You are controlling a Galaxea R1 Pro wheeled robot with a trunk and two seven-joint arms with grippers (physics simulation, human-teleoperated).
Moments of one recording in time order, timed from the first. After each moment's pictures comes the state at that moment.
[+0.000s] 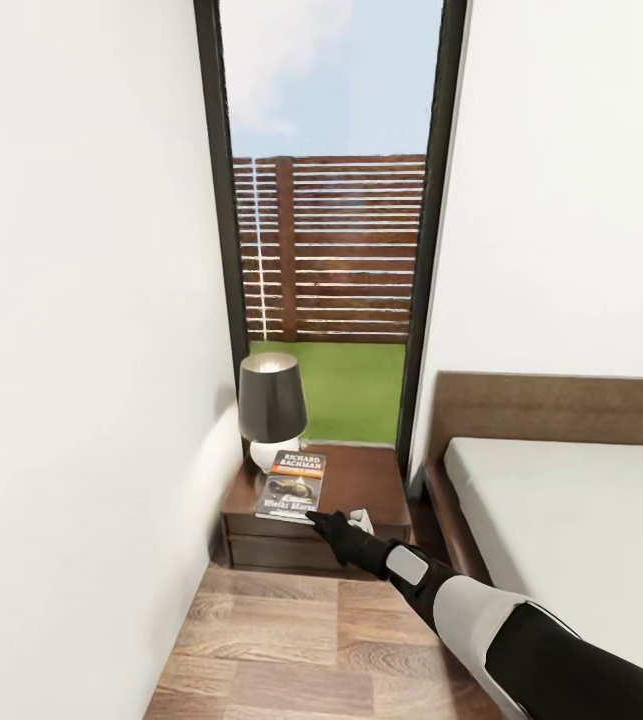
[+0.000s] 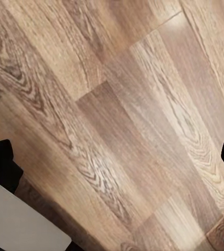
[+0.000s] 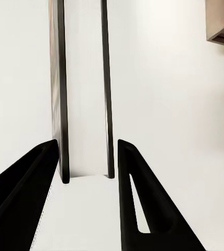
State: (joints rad) left arm -0.23 0.09 0.42 -0.02 0.55 -0.08 -0.23; right arm -0.90 0.17 0.70 0.01 -1.49 0.37 0.66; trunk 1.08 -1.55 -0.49
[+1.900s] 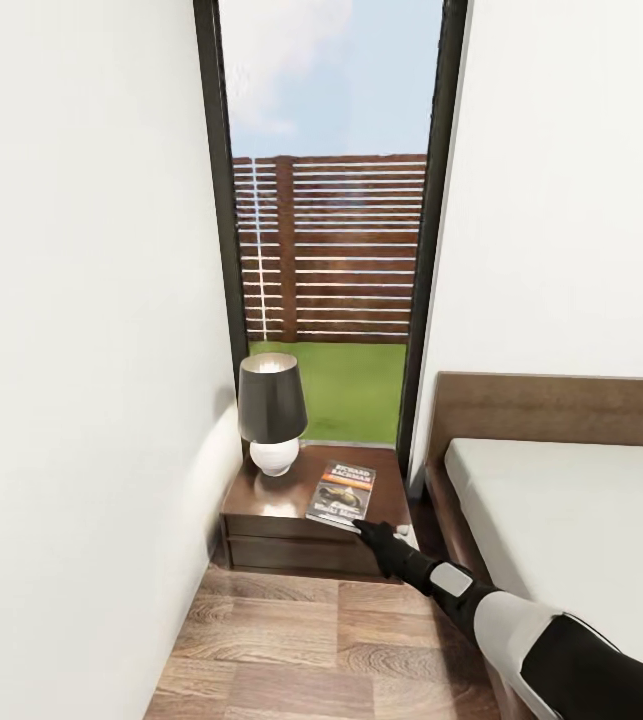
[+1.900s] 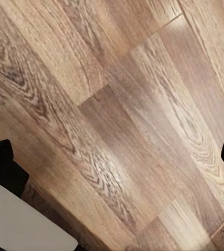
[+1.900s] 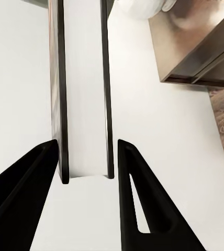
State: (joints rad) left arm -0.23 0.10 0.40 -0.02 0.55 -0.08 -0.23; right arm -0.86 0.05 0.67 0.05 -1.59 0.37 0.65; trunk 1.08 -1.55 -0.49
